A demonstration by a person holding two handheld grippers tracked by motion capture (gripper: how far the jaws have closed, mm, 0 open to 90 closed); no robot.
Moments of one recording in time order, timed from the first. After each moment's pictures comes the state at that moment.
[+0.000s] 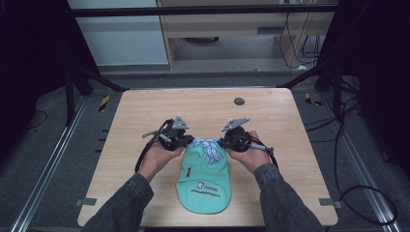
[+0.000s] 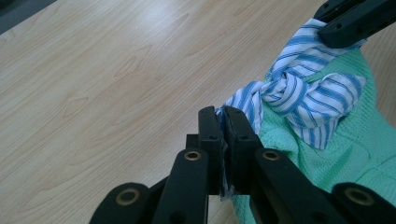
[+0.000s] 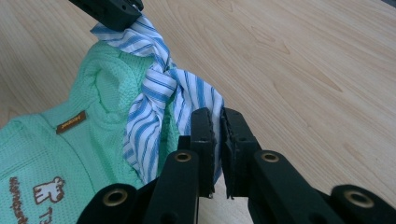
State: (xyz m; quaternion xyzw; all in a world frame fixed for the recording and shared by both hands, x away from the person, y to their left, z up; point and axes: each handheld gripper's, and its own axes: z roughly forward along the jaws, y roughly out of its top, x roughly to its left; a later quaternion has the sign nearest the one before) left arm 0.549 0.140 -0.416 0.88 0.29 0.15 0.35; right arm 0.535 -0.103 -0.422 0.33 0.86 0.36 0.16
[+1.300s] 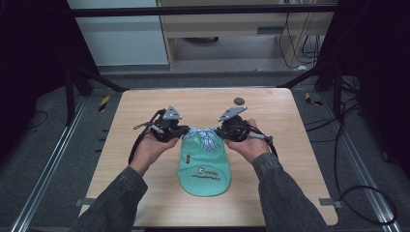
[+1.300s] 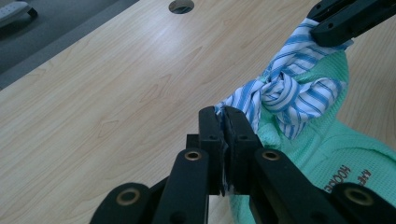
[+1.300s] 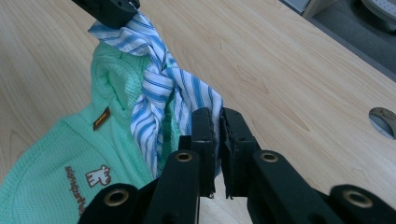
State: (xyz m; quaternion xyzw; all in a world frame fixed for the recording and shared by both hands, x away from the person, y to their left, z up) left arm 0.554 0.155 -0.380 0.87 0.28 0.17 0.38; right arm 0.543 -0.094 -0.383 0.30 0.86 0.36 0.19
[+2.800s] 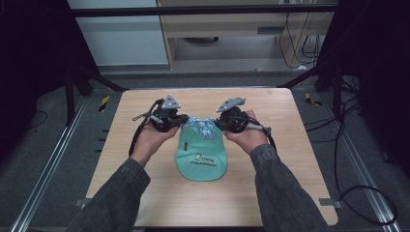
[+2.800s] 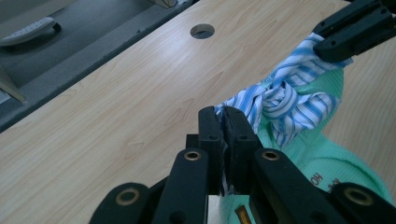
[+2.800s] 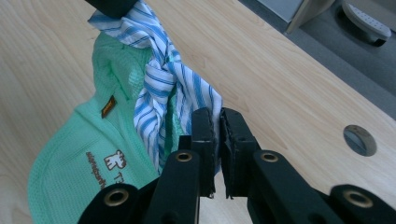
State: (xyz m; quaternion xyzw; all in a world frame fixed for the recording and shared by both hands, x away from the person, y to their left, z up) left arm 0.571 0.153 -0.361 0.85 0.29 0.20 0.39; right arm 0.562 -0.091 -0.367 0.29 0.86 0.36 0.21
